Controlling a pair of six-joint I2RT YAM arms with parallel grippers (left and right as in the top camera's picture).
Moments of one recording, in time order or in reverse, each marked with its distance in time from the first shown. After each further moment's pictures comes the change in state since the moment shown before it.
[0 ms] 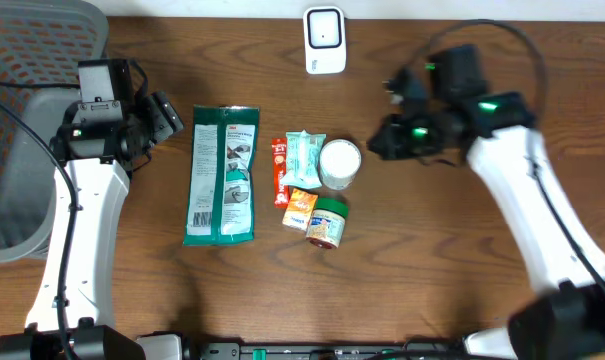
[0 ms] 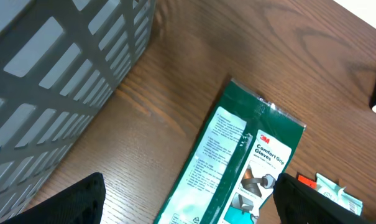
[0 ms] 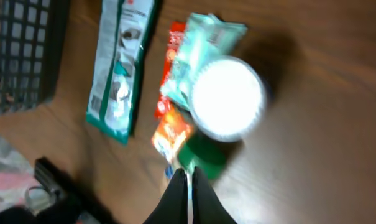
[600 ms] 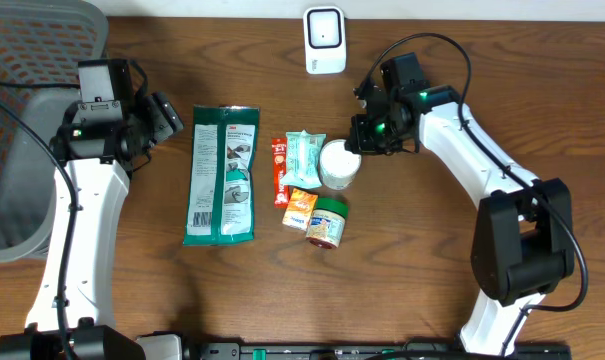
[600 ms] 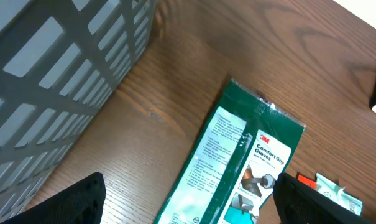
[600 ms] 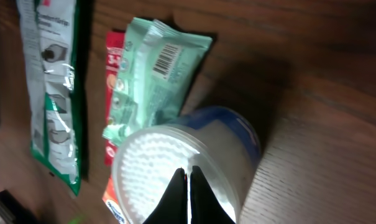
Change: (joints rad) left arm 0.000 0.000 0.000 0.000 0.000 0.000; right arm 0.022 0.298 -0.003 0.188 0.051 0.057
